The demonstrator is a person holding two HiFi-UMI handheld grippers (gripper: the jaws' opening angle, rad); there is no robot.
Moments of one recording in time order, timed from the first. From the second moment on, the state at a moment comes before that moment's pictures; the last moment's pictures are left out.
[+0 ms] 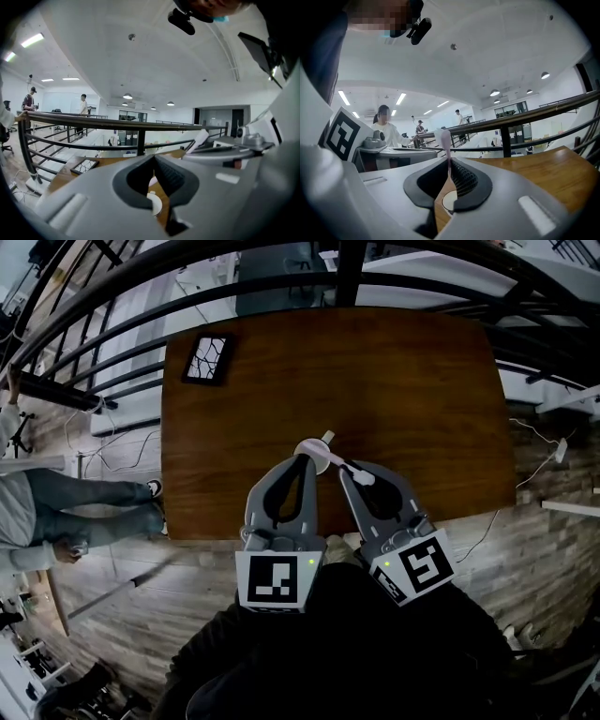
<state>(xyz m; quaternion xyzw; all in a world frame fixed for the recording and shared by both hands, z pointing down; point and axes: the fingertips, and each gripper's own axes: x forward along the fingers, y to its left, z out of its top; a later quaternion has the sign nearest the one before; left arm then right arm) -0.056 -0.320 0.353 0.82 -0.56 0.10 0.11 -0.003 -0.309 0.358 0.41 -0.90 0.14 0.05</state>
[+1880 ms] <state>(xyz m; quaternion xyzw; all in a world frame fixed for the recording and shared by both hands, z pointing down) -0.071 -0.331 0.425 0.81 -0.53 0.14 0.20 -0.022 -0.316 0.442 0.41 -0.88 0.21 0.13</state>
